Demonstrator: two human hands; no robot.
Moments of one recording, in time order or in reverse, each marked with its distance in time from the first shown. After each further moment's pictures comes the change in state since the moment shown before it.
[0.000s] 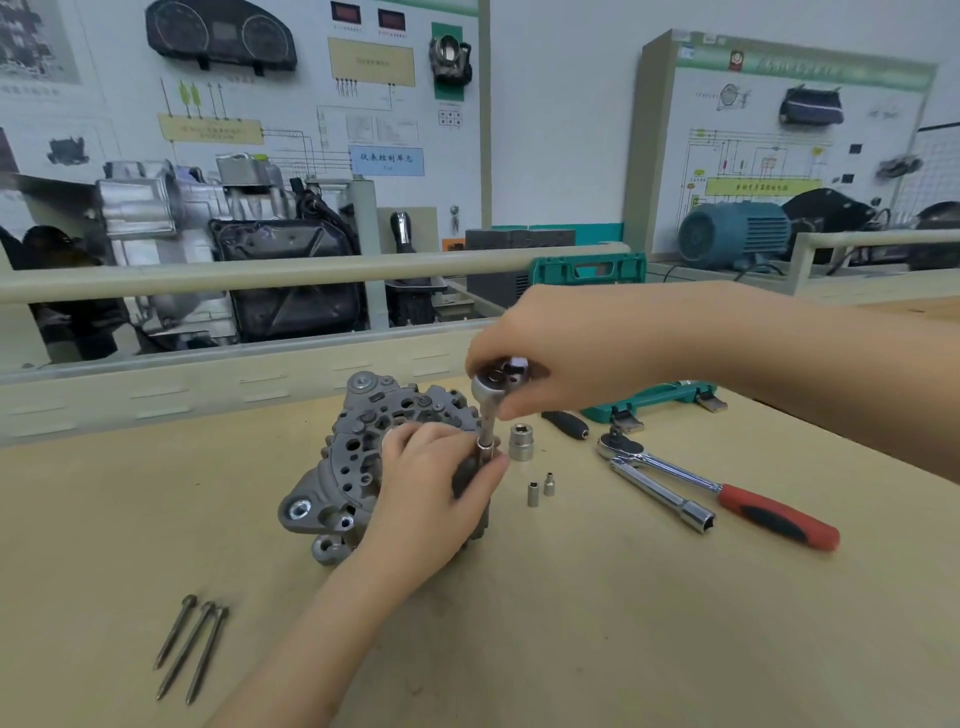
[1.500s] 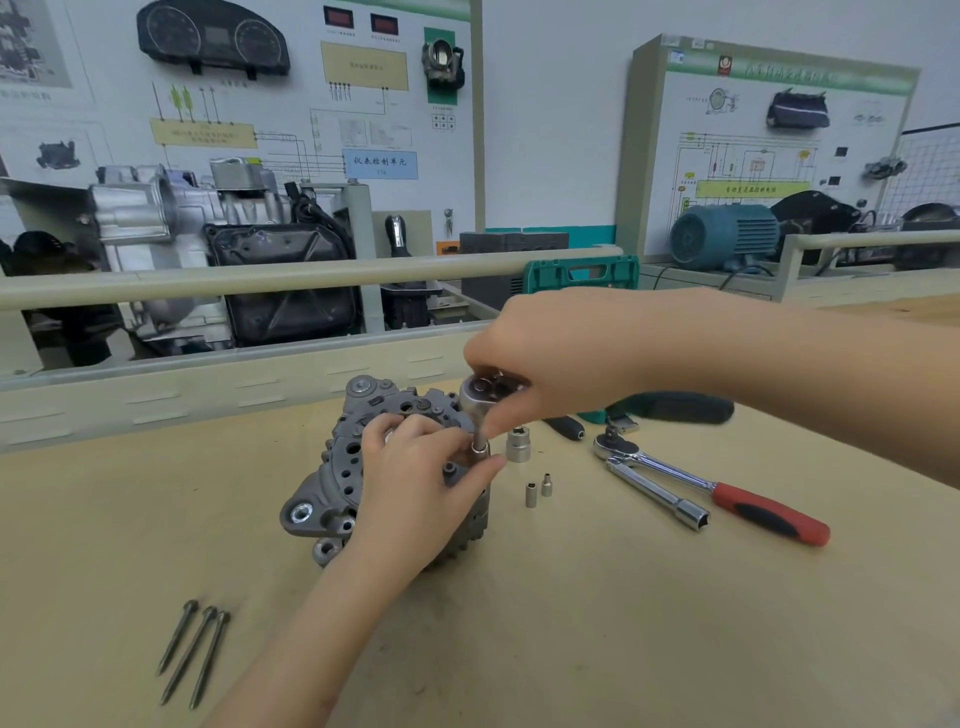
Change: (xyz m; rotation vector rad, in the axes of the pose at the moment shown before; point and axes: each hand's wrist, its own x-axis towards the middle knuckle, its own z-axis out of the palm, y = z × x) left_hand 0.003 0.001 -0.008 0.054 0.106 -0.001; right_hand 0.006 -0.004 -0.001 -0.252 -0.013 0.011
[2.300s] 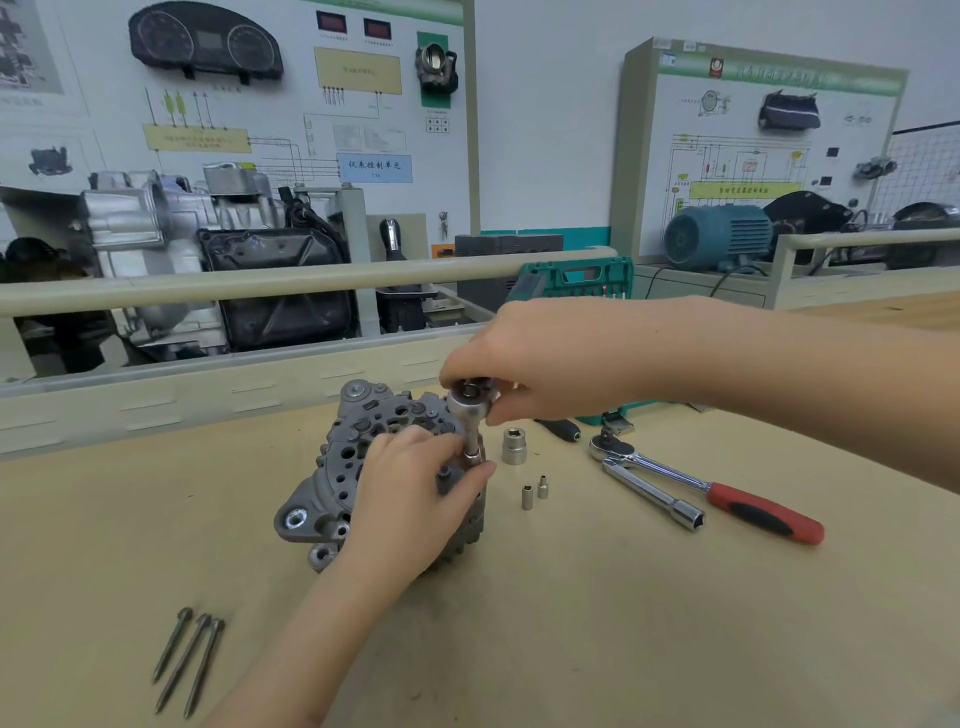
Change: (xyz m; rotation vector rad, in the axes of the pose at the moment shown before) left_hand 0.001 0.001 -0.004 -0.012 -0.082 -0.011; right_hand -0.002 0.001 0.005 0.059 0.097 -0.088
